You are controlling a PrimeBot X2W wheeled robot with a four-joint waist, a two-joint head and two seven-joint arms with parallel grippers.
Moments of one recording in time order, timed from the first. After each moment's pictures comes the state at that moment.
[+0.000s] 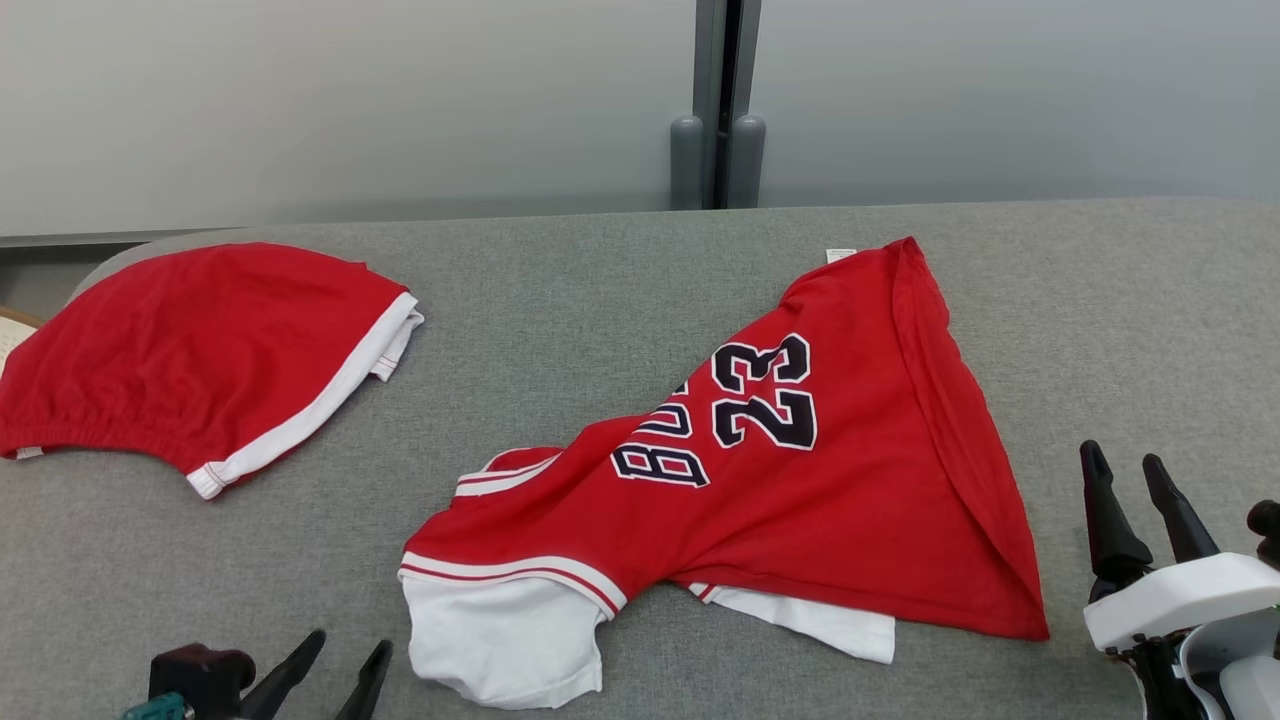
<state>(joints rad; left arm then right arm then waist) 0.05 0.53 -0.49 0.12 -0.81 0.00 -0.05 -0.17 -0.27 0.12 0.43 0.66 0.13 -0.13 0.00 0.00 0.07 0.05</state>
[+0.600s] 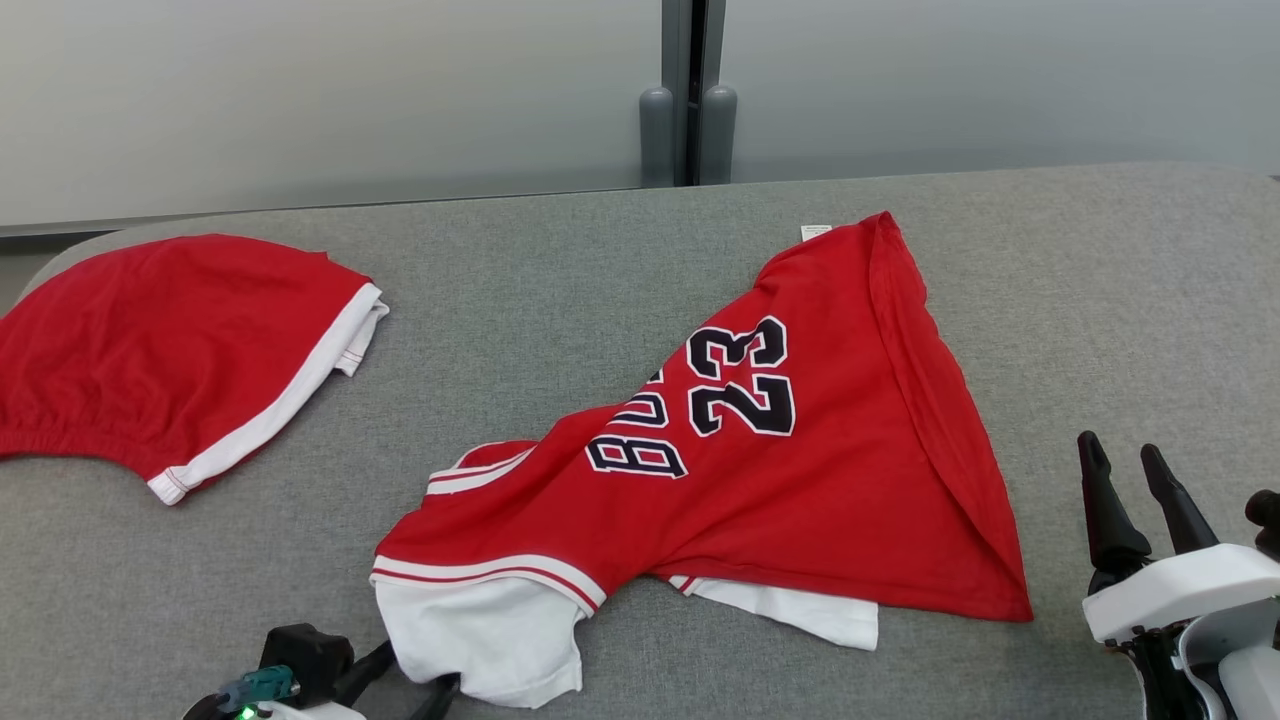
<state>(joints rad) -0.08 0.47 -0.64 0.30 -0.69 -0.07 -0.02 -0.19 -0.28 0.13 0.44 0.66 0.13 -0.14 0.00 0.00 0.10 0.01</state>
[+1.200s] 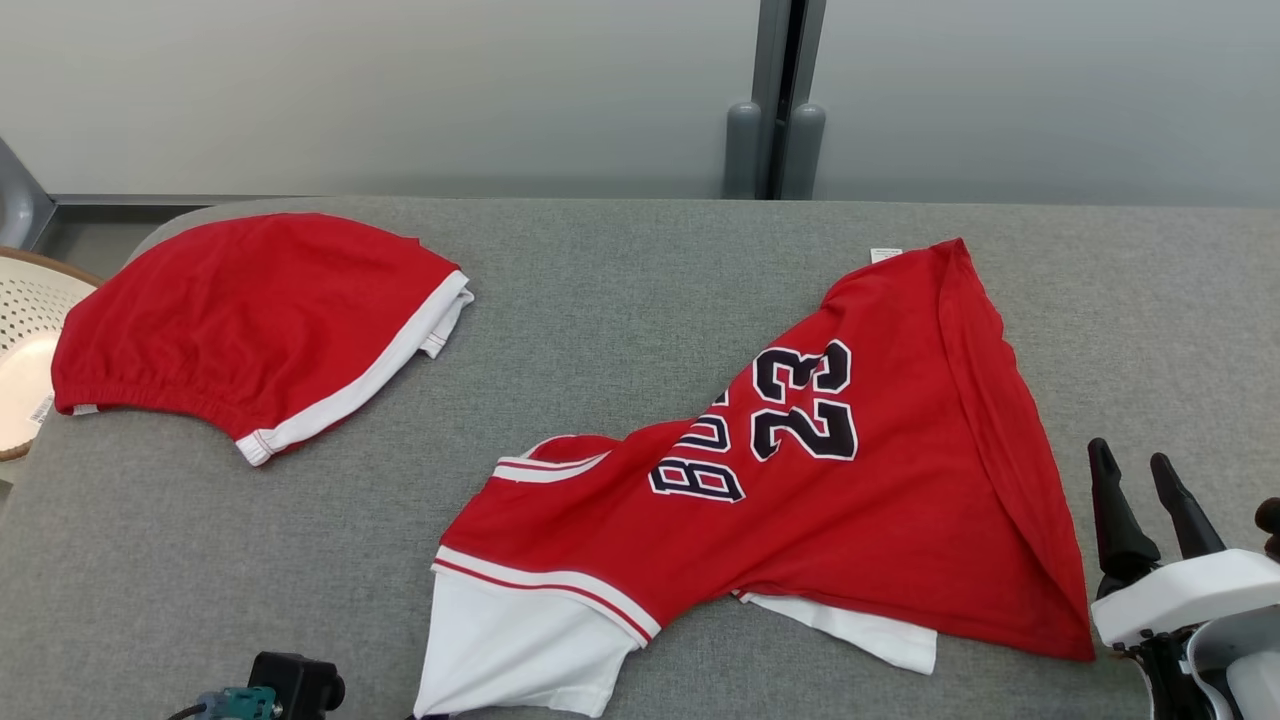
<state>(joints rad) 0.00 0.53 -0.63 0.16 -0.86 -0.07 0.14 -0.19 -0.28 0.13 0.46 0.68 0.13 -0.15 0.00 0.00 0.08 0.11</state>
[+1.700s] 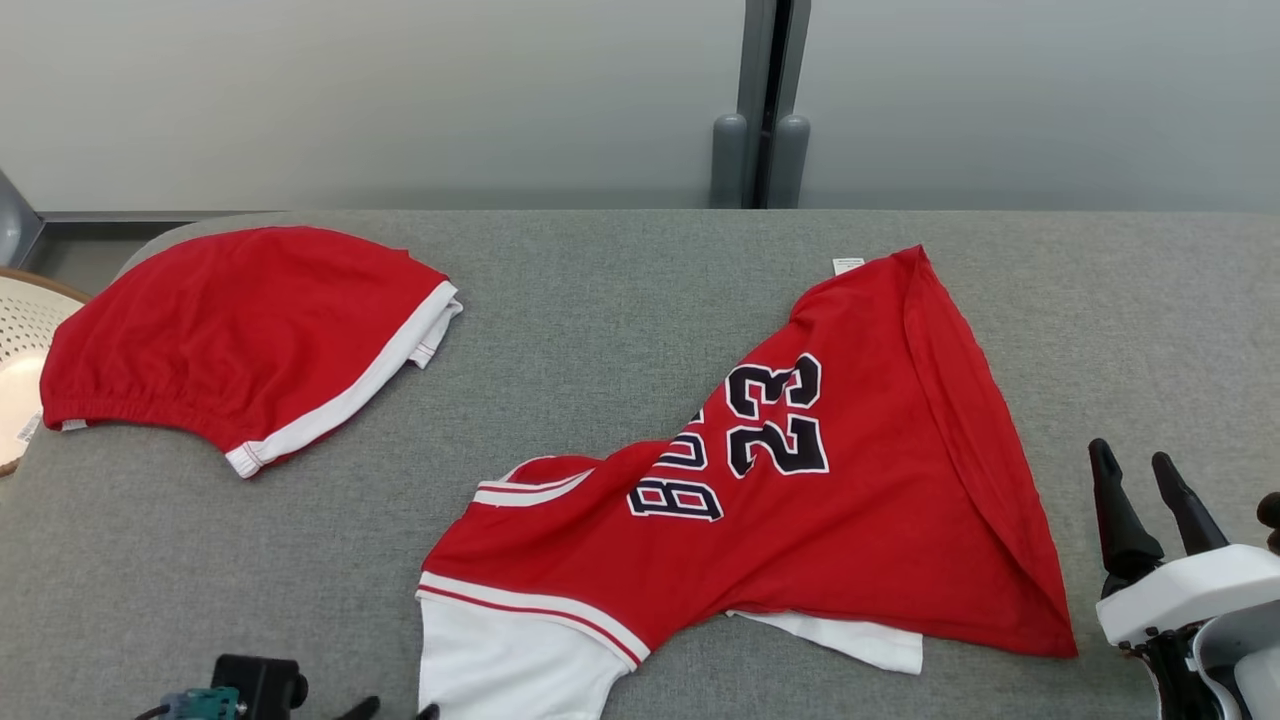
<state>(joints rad) 0.03 0.55 -0.61 0.15 -0.95 -0.02 0.21 -0.19 -0.30 0.13 0.46 0.68 0.13 -0.10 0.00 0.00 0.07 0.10</state>
